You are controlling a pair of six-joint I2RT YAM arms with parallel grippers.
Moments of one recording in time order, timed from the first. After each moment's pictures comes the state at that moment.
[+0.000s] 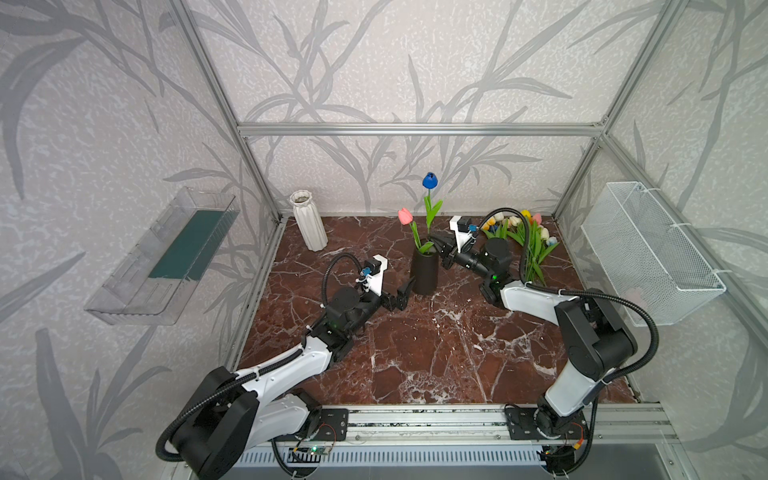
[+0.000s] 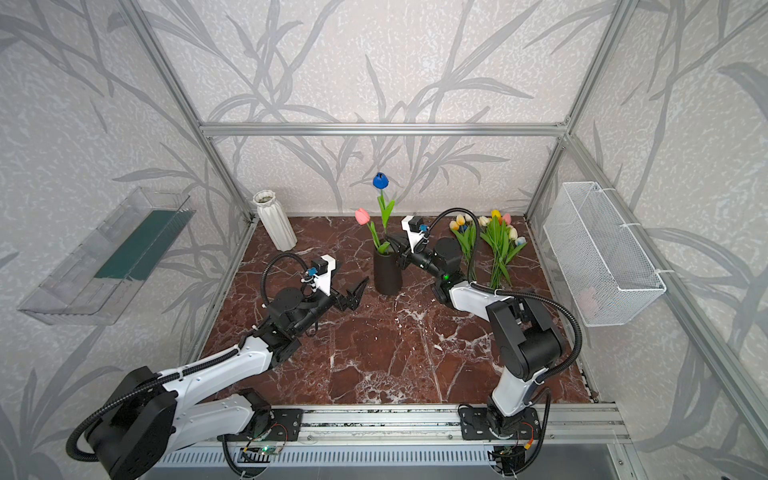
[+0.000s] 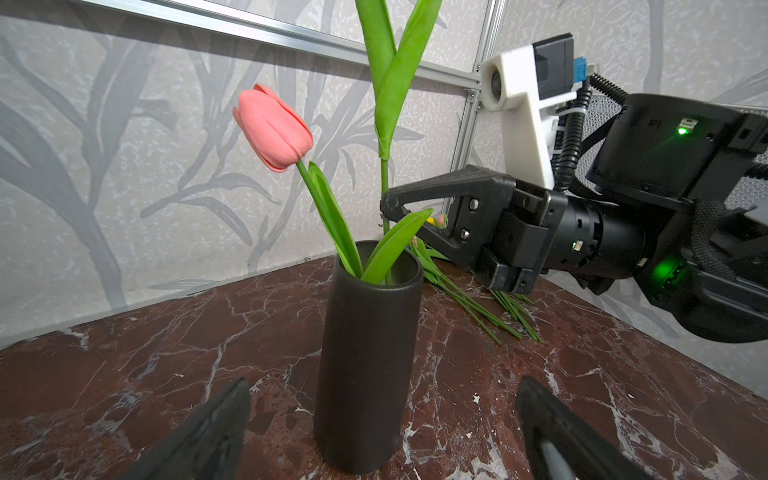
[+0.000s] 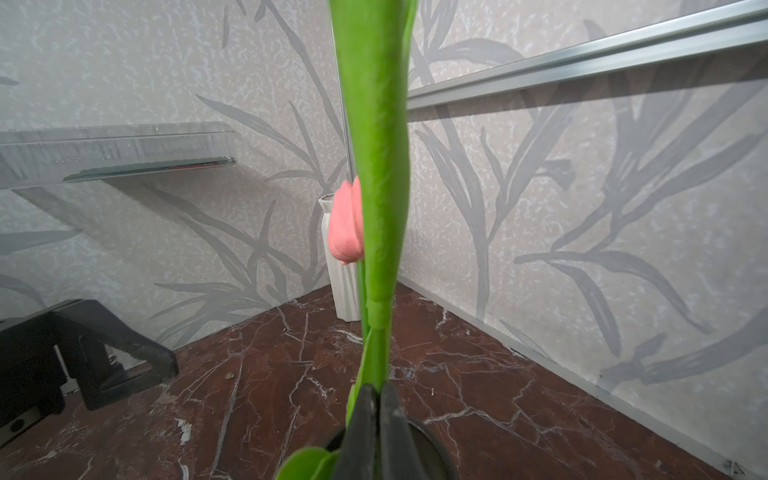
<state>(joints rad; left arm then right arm) -0.59 1.16 0.47 0.71 0.05 -0.13 0.44 1.72 0.92 0.91 -0.52 0.15</state>
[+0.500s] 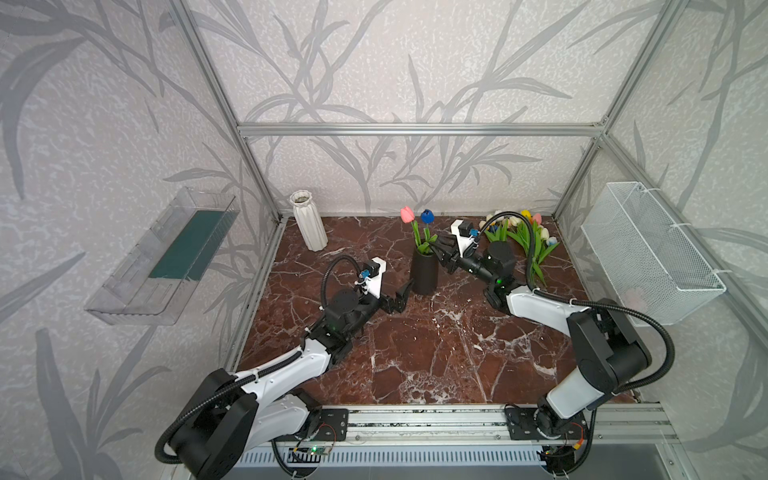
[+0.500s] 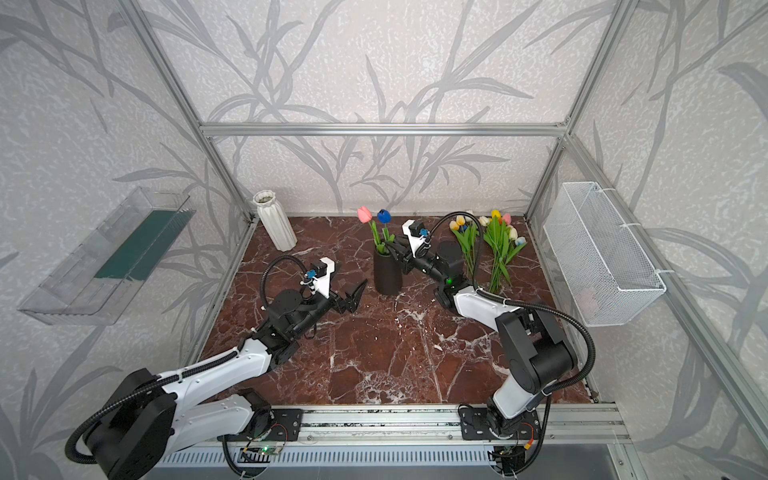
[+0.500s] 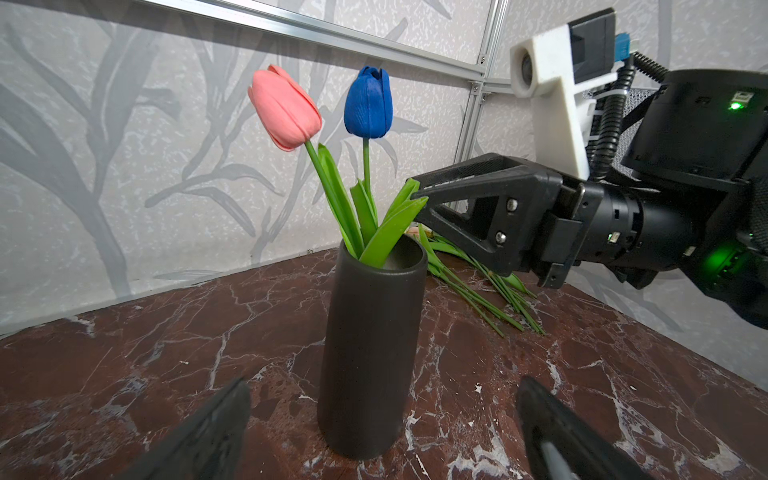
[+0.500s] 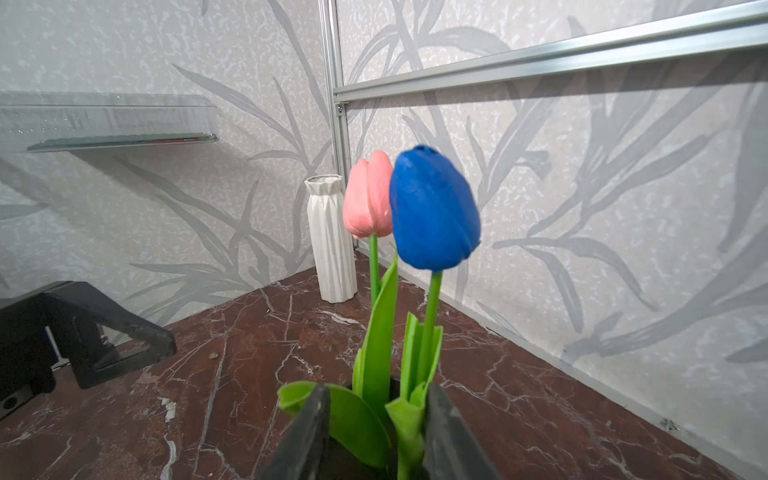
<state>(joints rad) -0.59 1.14 0.44 0.71 0.05 -0.13 0.45 1.61 0.86 0.82 -0.46 0.08</state>
